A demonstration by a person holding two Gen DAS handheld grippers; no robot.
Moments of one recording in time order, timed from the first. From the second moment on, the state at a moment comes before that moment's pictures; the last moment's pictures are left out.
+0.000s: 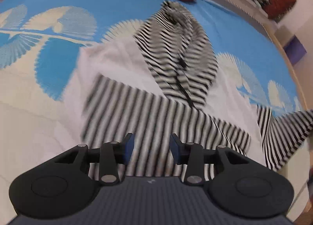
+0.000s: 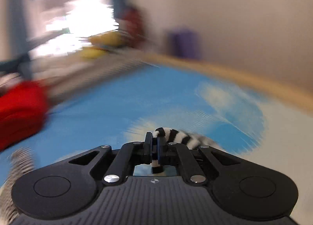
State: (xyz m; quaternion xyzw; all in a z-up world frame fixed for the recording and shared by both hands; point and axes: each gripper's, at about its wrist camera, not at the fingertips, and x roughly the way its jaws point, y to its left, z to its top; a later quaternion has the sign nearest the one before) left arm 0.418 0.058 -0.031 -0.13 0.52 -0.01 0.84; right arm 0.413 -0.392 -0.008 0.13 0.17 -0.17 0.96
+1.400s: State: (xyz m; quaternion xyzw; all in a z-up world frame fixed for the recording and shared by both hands) left arm 0.381 -0.099 -0.094 0.13 0.54 -0.14 0.82; right arm 0.429 -0.333 -0.127 0.35 0.53 -0.10 0.77
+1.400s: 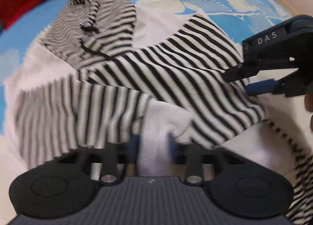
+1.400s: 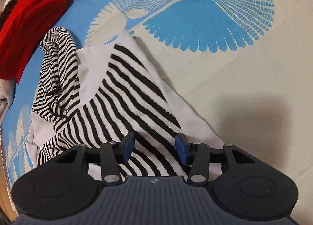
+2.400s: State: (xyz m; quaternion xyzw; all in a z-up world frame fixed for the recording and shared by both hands) left arm 0.429 0.137 -0.075 -0.16 0.57 0.04 0.81; right arm 0.449 -0.337 -0.100 0.25 0.45 -0.15 0.84
